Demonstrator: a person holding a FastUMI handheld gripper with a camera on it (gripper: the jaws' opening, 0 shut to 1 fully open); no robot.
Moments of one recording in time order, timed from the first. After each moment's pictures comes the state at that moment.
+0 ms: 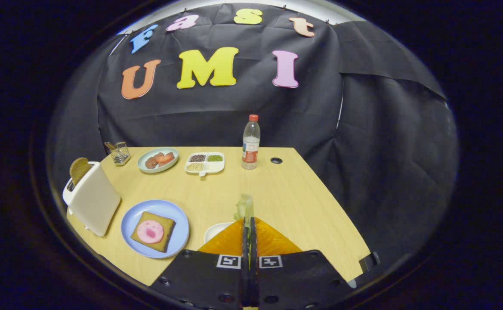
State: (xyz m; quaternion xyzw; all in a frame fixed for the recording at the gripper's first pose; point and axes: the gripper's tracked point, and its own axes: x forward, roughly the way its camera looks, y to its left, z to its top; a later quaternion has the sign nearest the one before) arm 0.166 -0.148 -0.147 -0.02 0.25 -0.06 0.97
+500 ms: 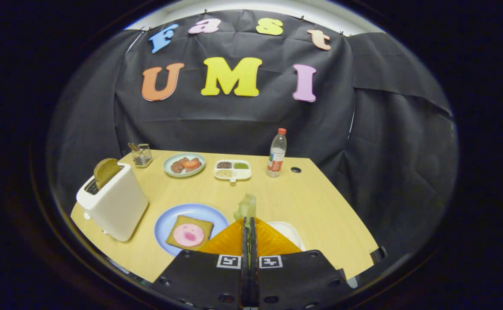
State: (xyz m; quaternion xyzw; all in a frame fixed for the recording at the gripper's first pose) arm 0.139 -0.047 -0.139 -0.04 0.23 -0.03 0.97
